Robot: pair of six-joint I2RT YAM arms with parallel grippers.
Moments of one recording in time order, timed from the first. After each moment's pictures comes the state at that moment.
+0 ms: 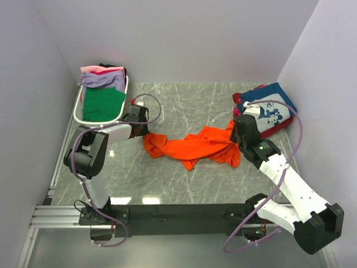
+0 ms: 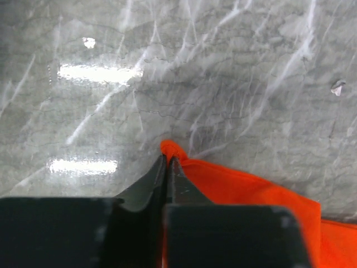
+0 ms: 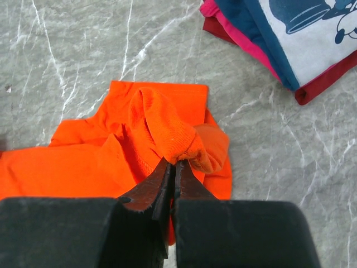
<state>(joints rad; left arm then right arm) -0.35 1.82 1.04 -0.10 -0.18 -0.43 0.43 0.99 0.86 -0.49 0.47 0.39</state>
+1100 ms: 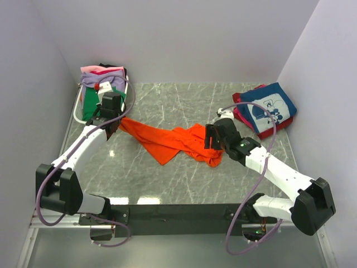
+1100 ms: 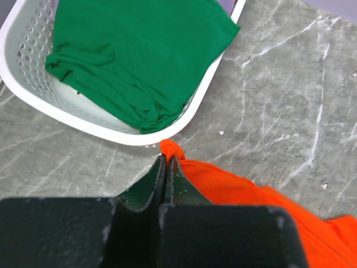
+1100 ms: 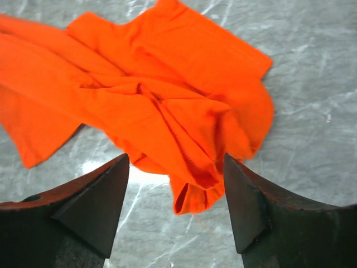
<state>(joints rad) -0.24 1.37 1.06 -0.27 -0.50 -0.41 0.58 1.17 0.82 -0.41 0.28 0.45</state>
